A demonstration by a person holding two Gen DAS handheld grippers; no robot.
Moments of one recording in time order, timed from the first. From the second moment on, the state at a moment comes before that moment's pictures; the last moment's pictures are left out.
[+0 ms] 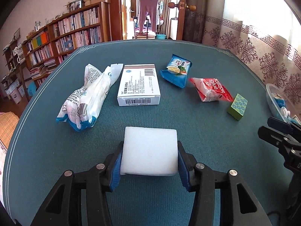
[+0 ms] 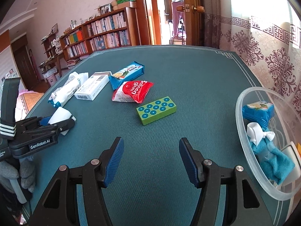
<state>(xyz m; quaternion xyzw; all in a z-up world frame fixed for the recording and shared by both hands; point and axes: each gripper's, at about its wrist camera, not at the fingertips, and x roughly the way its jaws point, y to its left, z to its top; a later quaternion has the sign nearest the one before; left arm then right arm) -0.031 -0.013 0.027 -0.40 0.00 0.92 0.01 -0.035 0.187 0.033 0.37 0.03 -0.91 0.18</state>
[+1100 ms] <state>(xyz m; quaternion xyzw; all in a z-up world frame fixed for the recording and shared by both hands) -0.031 -0.007 0.023 -0.41 0.00 0.91 0.03 -0.119 0.160 0.027 0.39 0.07 -0.89 0.21</state>
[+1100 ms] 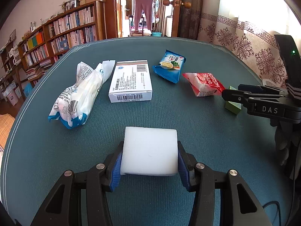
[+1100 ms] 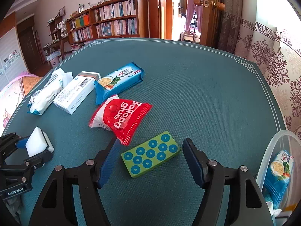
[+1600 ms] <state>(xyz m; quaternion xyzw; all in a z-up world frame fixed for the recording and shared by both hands) -0.031 -0.007 0.023 -0.41 0.00 0.91 0.02 -0.096 0.155 0.014 0.40 0.10 -0.88 0.24</state>
